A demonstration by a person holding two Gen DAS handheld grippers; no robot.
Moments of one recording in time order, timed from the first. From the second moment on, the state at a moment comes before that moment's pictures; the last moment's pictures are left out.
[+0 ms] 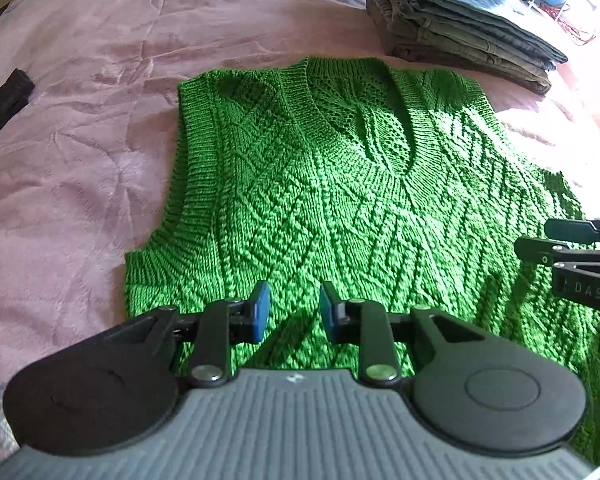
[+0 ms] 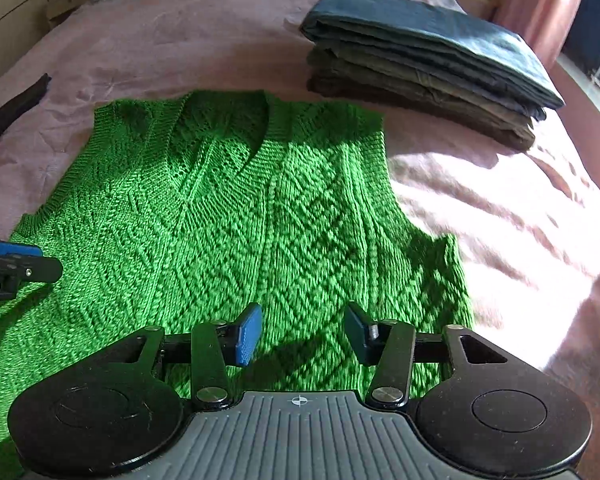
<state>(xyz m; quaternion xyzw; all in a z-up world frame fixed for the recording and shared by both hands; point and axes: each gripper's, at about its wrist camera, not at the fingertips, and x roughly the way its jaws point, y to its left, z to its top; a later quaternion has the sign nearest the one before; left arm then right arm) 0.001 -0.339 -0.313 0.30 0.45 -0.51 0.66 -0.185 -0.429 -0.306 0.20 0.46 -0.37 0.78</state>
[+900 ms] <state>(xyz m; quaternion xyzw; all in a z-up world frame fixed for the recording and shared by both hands) 0.126 -0.481 -0.329 0.38 0.31 -0.60 0.63 -0.140 -0.632 -0.329 0.15 0.42 -0.25 0.86</state>
